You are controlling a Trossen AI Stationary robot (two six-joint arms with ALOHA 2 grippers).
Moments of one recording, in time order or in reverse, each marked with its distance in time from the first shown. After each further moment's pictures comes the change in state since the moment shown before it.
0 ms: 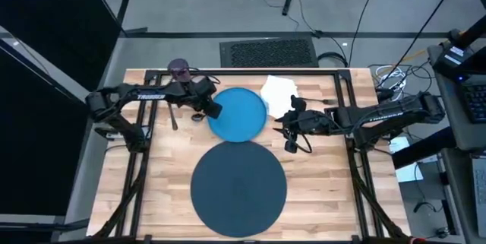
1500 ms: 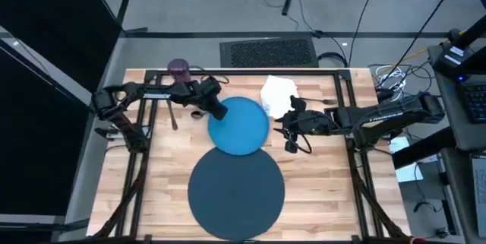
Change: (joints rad) left arm -0.012 0.016 0.053 0.111 0.066 0.162; right arm 0.000 0.000 0.000 -0.003 0.000 -0.024
